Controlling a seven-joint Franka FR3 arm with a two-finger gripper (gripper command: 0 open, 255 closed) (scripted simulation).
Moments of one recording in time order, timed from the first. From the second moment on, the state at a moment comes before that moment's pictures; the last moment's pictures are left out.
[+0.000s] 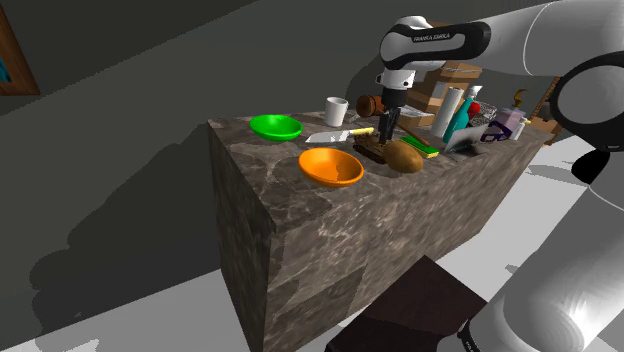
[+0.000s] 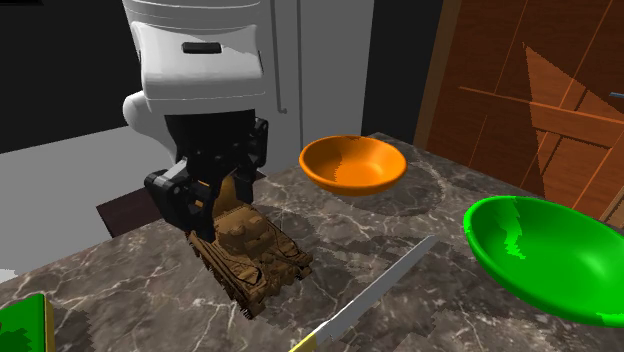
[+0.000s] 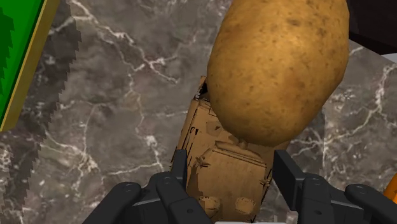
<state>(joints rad) -0.05 0.05 -0.27 -1.74 -0.02 1.65 -0.62</state>
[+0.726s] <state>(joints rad) -0.05 0.05 -0.27 -1.70 -0.02 1.60 -0.62</state>
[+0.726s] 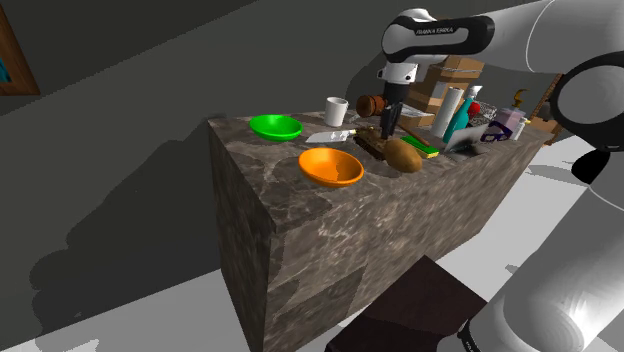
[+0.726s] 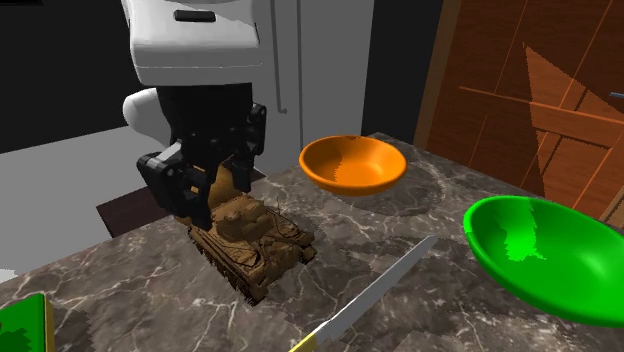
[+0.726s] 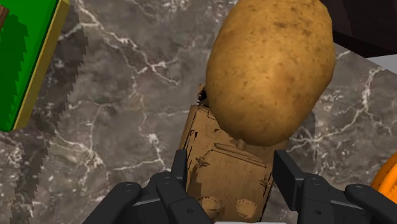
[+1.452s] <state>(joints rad) -0.05 0.08 -0.27 -1.51 -0.01 1.44 -0.63</state>
